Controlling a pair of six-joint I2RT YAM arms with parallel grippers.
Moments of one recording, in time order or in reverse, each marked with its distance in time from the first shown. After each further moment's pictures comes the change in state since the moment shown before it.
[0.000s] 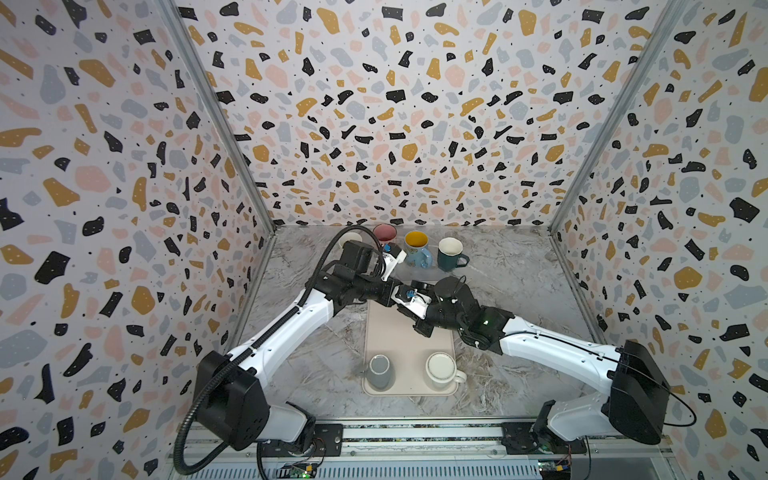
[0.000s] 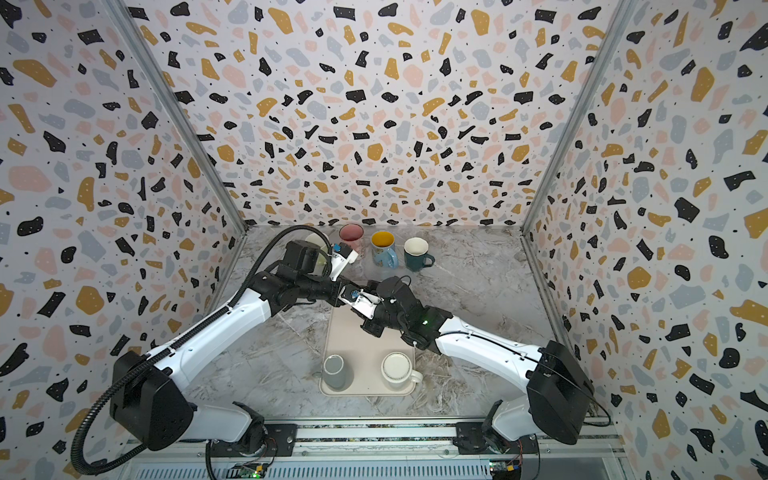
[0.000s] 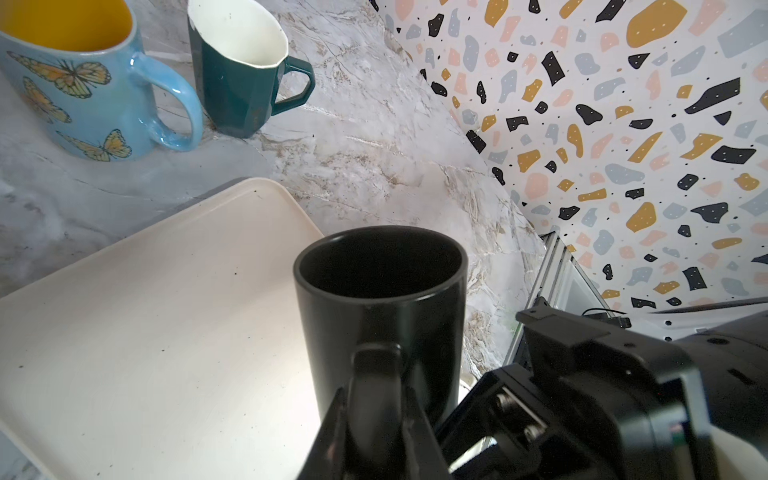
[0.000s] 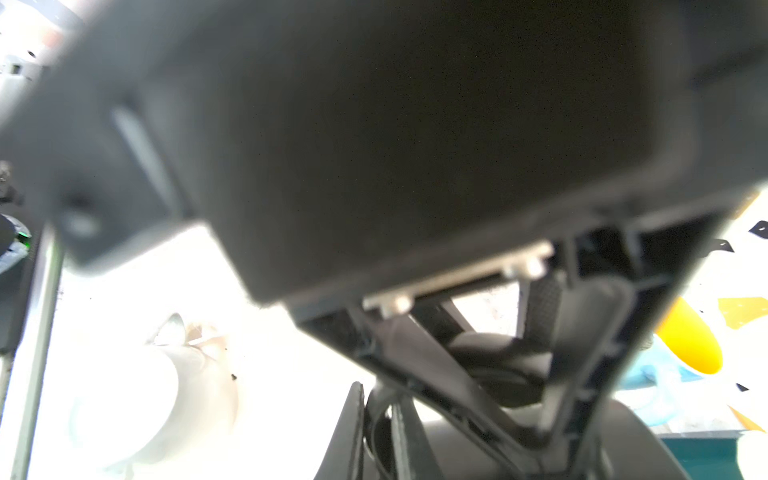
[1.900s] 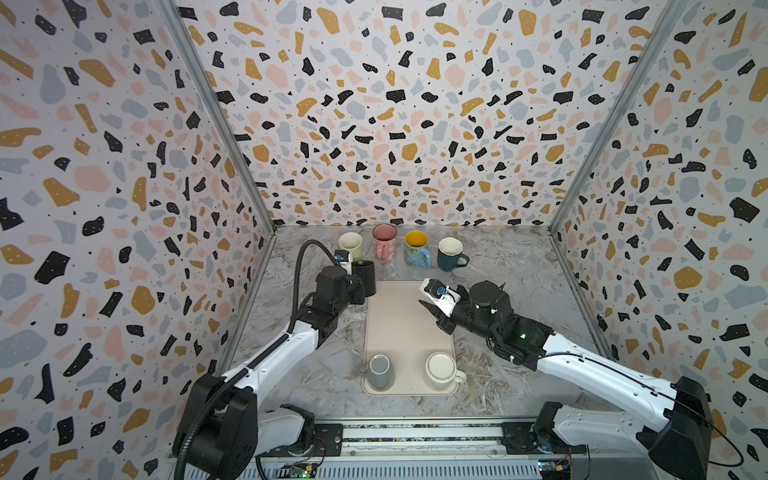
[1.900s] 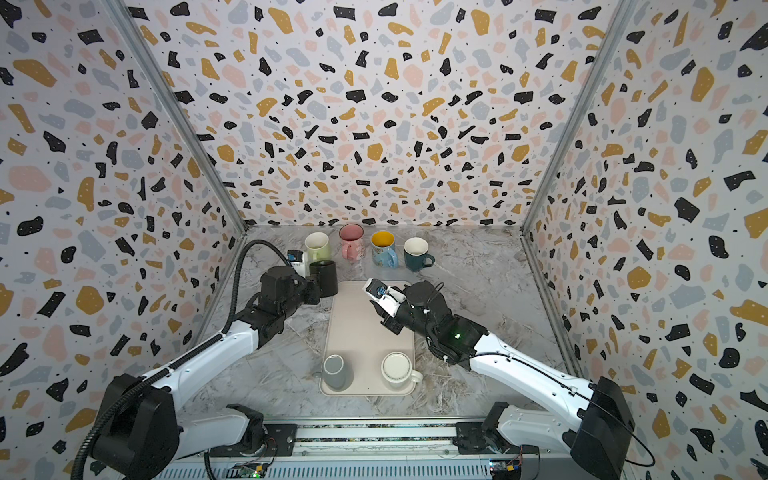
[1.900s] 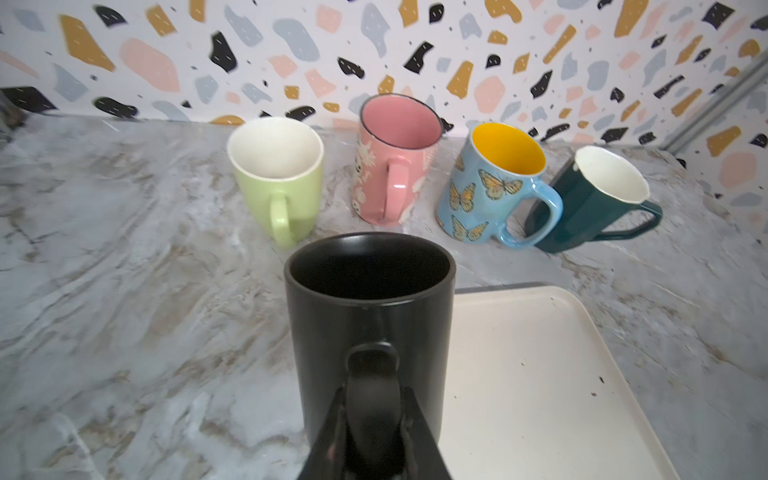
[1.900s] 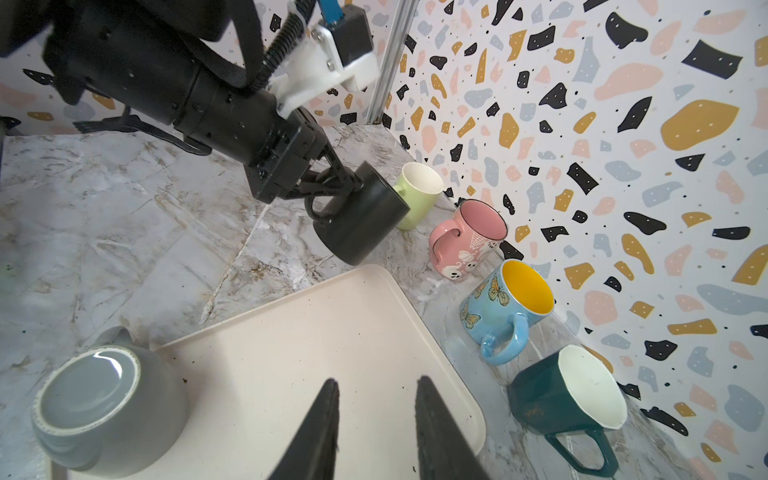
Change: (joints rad) left arm 0.140 -0.174 -0.460 0.566 -0.711 -0.088; right arm -0.032 -0.268 -0.114 -0.006 0.153 0.019
